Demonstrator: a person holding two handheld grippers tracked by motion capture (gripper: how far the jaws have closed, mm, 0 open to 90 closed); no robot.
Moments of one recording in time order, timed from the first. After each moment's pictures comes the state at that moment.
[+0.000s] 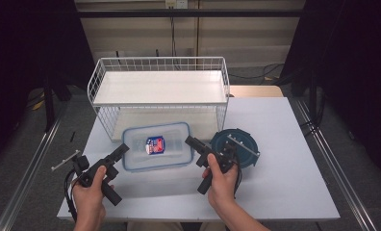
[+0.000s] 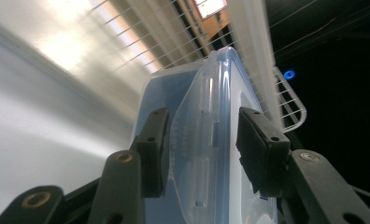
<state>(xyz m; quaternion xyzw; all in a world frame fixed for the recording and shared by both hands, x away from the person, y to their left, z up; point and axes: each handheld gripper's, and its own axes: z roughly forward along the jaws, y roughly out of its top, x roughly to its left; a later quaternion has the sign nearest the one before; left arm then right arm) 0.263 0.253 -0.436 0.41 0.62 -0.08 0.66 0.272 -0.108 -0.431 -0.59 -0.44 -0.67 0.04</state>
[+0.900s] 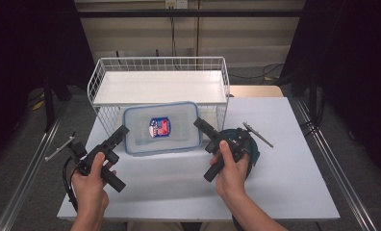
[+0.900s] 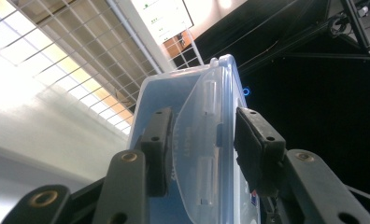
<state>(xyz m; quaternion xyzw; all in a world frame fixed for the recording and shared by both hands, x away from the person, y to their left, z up) 0.271 0.237 -0.385 0.39 0.57 -0.07 0.72 0.277 -0.128 -0.385 -0.55 -0.40 -0.73 0.04</state>
